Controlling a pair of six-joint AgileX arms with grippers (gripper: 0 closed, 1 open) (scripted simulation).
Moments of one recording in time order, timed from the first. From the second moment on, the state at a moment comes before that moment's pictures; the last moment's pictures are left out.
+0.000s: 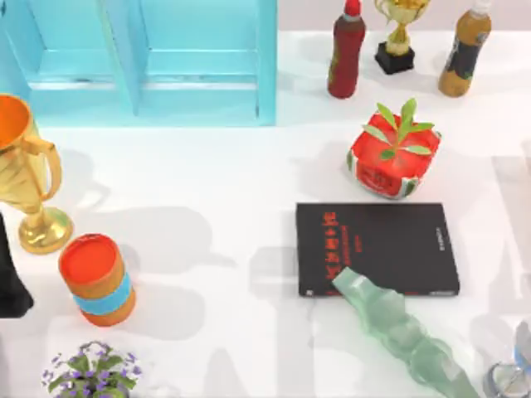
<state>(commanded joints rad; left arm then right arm) 0.00 0.00 0.00 0.00 0.00 0.00 0.00 0.00 0.00 0.00 0.00 0.00</state>
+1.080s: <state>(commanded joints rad) 0.26 1.09 0.78 -0.66 -0.04 1.30 0.00 0.00 0.00 0.00 0.00 0.00</state>
